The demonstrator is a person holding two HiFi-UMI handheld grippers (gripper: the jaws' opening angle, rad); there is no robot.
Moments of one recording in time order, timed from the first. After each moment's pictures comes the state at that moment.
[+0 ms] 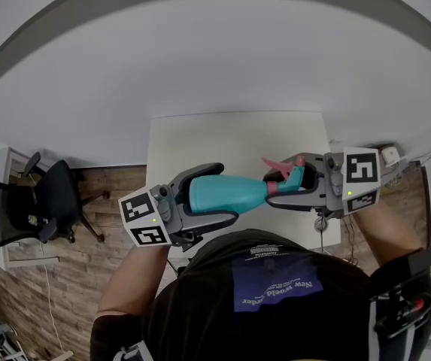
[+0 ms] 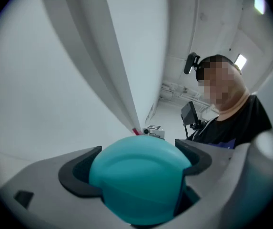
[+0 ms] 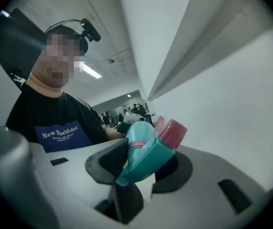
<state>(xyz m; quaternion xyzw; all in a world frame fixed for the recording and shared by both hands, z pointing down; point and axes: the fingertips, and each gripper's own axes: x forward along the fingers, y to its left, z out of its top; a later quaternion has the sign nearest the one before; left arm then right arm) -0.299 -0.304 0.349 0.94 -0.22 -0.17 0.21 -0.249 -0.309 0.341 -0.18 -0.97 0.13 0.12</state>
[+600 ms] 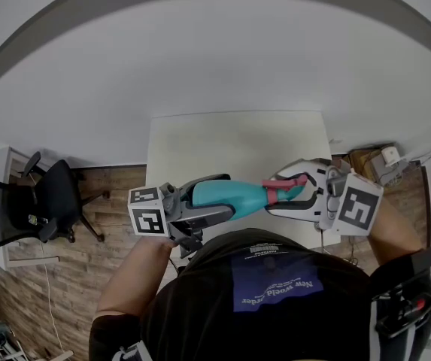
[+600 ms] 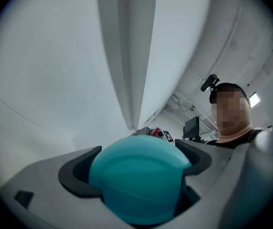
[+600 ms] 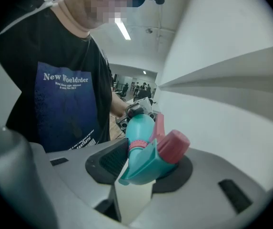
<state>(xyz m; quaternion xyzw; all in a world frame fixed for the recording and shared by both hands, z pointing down) -0.287 -0.300 0.375 0.89 -0.17 -0.21 0.37 -0.232 -0.281 0.364 -0.18 -0.94 -0.18 0.24</state>
